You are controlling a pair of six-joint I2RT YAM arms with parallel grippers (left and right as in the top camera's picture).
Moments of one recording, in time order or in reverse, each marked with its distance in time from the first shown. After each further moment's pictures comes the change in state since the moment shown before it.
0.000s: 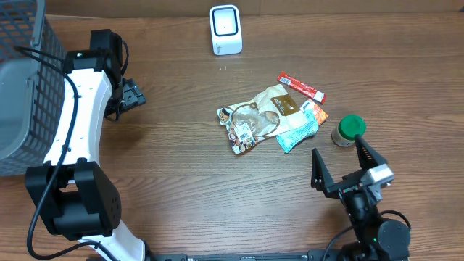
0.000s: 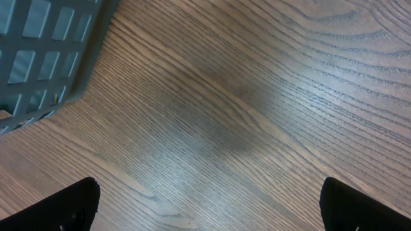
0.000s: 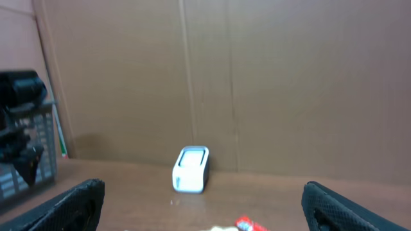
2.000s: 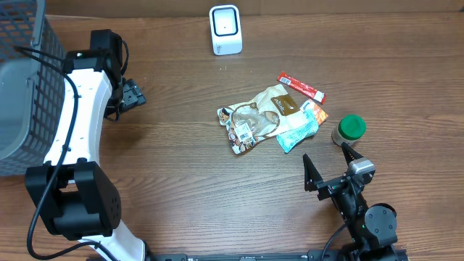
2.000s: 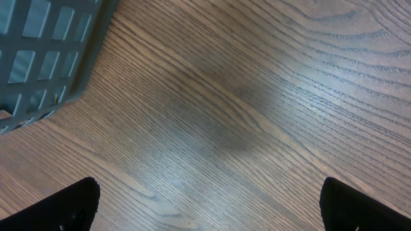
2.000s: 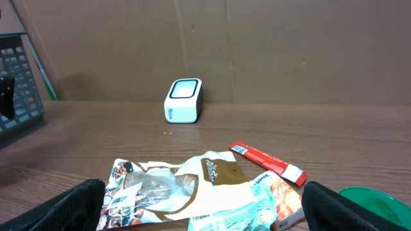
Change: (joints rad) left arm 0.000 0.000 0.000 0.000 0.000 0.000; right arm 0.000 0.000 -0.033 -0.217 0.000 0.000
